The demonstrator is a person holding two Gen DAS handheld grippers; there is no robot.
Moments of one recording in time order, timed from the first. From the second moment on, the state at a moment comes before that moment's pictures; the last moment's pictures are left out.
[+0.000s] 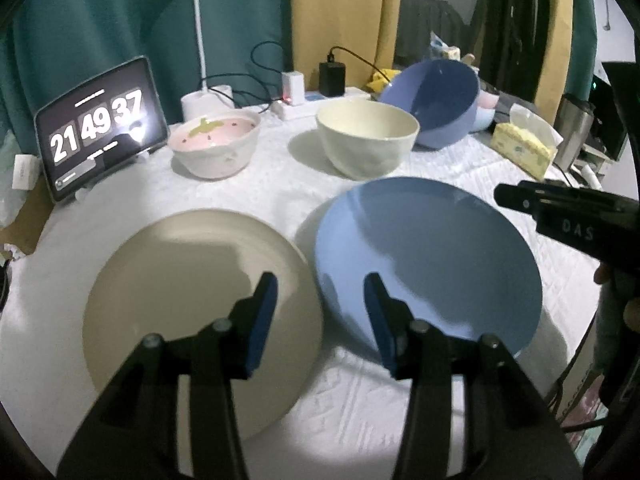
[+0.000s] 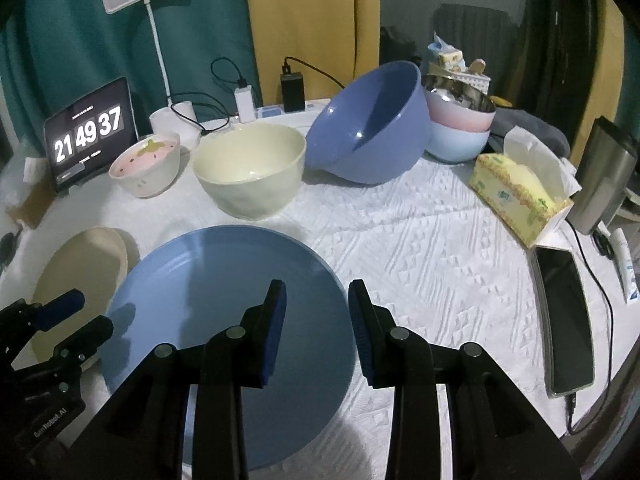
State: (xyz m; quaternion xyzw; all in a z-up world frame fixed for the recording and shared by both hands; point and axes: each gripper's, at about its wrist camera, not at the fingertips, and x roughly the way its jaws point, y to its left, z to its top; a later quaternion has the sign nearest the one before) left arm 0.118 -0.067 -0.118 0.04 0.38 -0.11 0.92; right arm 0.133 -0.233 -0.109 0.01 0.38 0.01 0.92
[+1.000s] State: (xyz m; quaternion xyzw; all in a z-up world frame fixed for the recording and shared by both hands) left arm 0.116 0.066 -0.117 -0.04 0.36 -0.01 0.93; right arm 0.148 -0.127 -0.093 -0.06 0.38 0.07 0.92
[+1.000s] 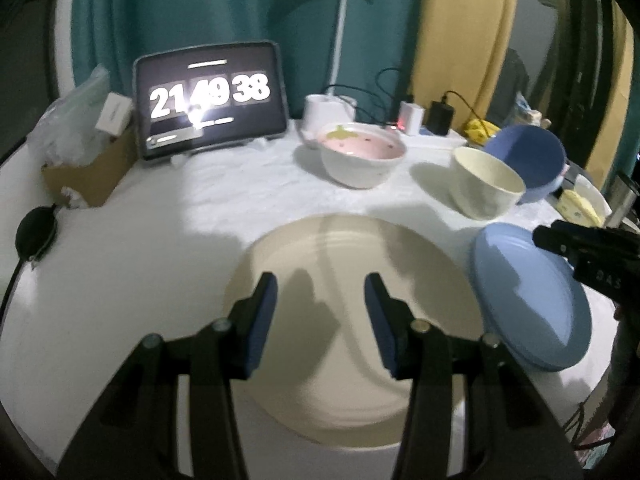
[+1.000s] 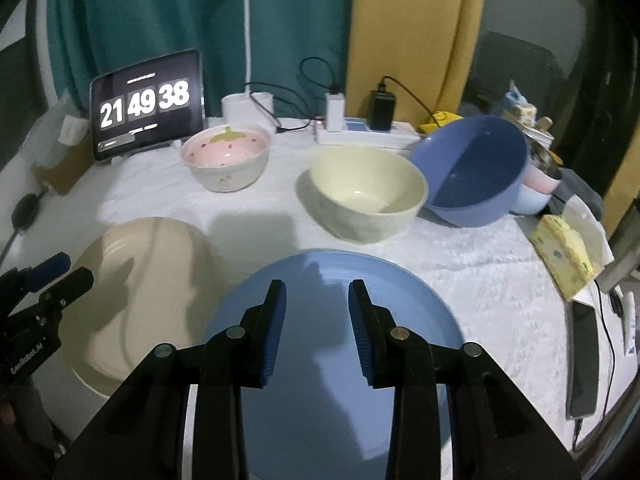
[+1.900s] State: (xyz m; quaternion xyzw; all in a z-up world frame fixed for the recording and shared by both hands) left arm 0.136 0.127 -0.150 -0.08 0.40 0.03 0.91; right arm 0.200 -0.043 -0.131 -0.09 0.44 0.13 0.89
